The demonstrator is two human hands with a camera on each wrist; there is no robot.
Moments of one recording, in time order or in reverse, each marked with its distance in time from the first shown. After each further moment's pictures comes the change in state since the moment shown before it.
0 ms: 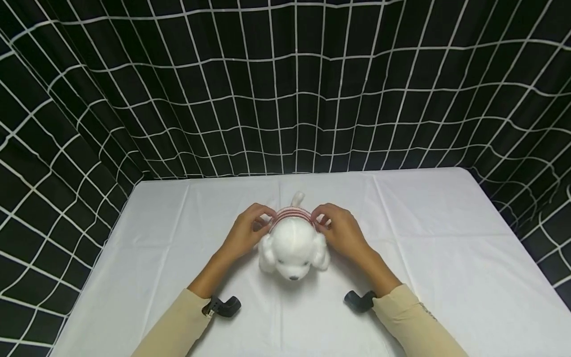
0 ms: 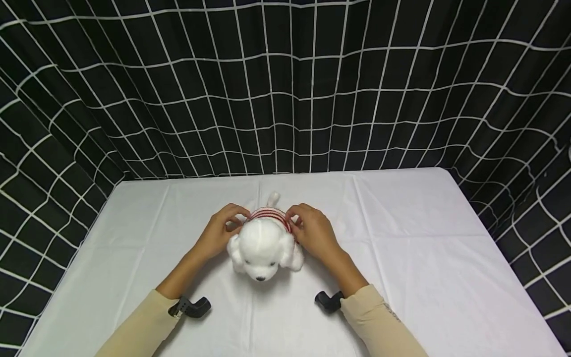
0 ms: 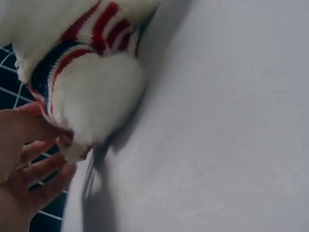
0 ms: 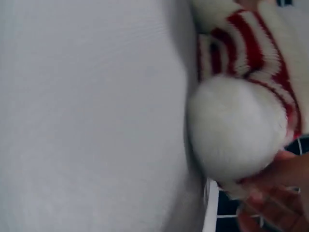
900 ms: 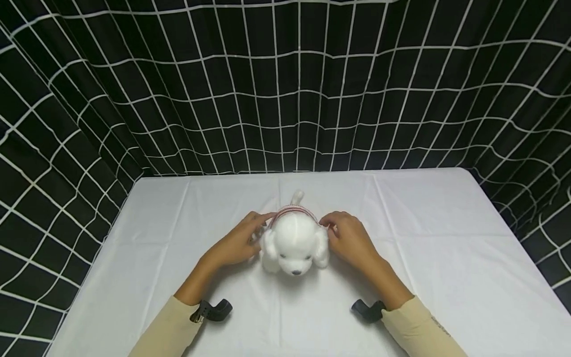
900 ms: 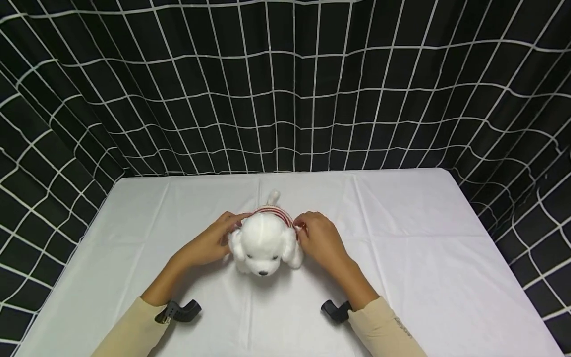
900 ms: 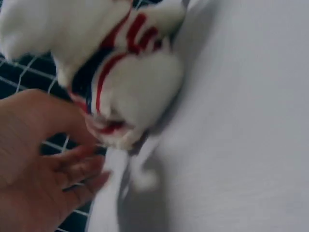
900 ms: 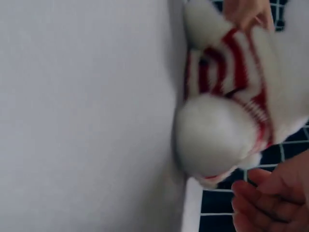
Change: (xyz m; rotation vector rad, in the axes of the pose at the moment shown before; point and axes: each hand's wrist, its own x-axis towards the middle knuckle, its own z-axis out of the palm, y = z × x) left_hand -0.024 0.006 -0.018 0.064 -0.259 -0.004; right_hand -0.020 -0.010 -0.010 -0.049 -0.065 0.035
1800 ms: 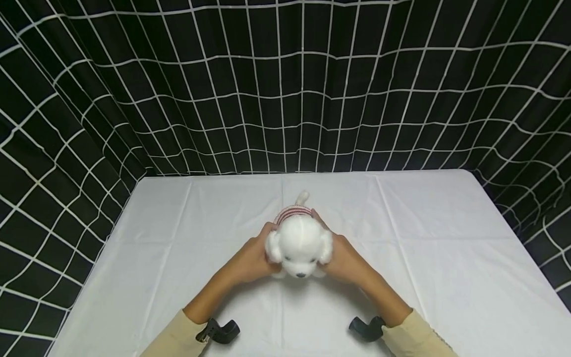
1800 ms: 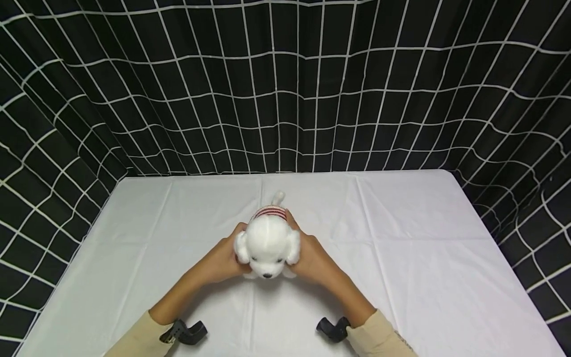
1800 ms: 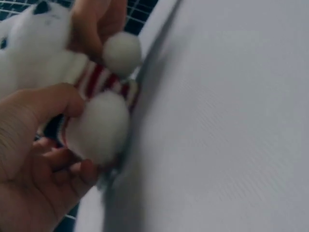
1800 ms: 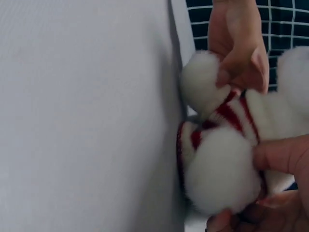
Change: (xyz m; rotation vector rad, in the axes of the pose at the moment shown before) left_hand -0.014 0.029 0.032 -0.134 0.069 -0.059; right_hand -0.024 -0.022 0.013 0.234 -0.131 -0.094
